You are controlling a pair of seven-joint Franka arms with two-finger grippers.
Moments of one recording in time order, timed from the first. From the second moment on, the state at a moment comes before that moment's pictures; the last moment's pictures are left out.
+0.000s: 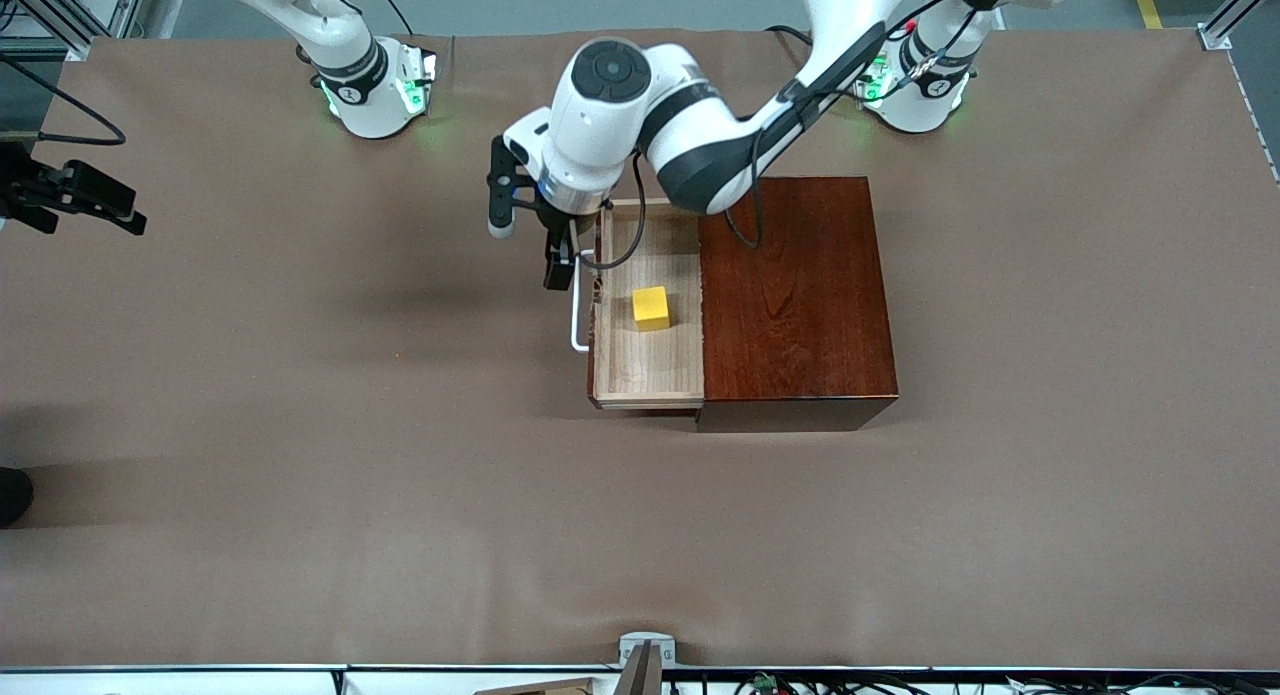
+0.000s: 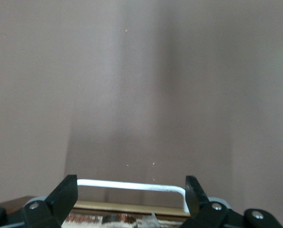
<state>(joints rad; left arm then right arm) -0.58 0.68 -0.49 -1.34 0.18 2.24 0.54 0.03 -0.04 -0.07 -1.58 0.00 1.50 0.00</state>
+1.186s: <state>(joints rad) -0.59 0.76 -0.39 -1.30 0.18 2.16 0.61 0.04 -0.02 -0.07 -1.58 0.00 1.54 0.05</state>
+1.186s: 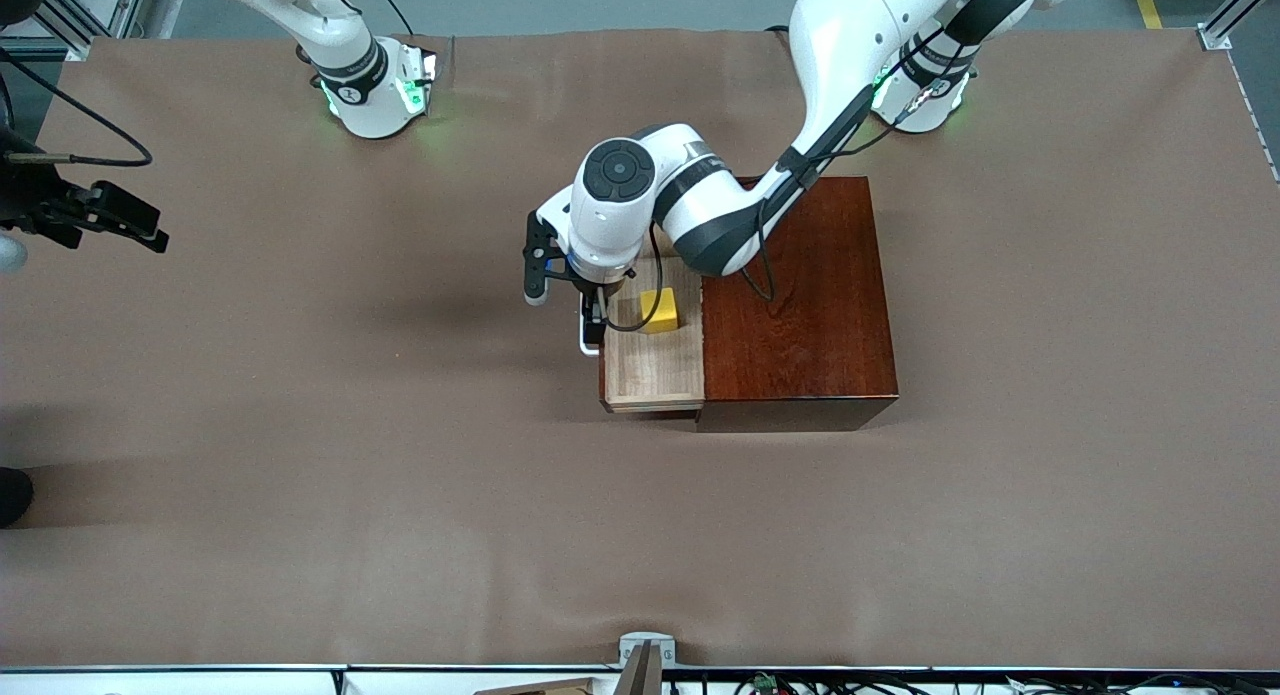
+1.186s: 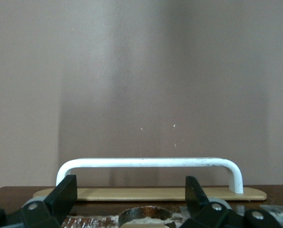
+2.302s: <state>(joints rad) -0.59 0.72 -0.31 -1.27 0.30 1.79 0.61 0.03 -0.02 -0.08 -1.59 0.00 1.54 0.05</state>
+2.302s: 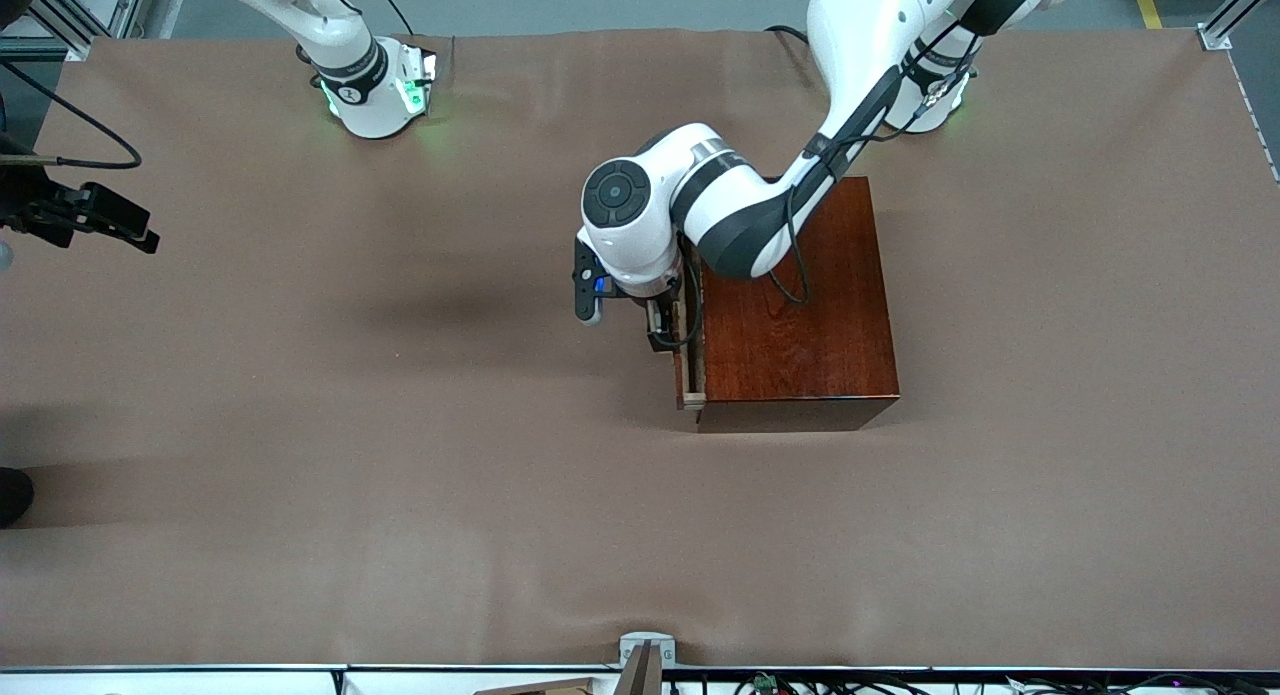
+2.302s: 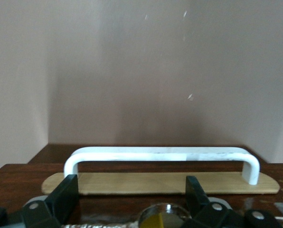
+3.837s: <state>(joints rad) -0.30 0.36 -0.29 -1.26 0.20 1.61 0.01 0.04 -0.01 -0.06 -1.59 0.01 1.54 0.05</state>
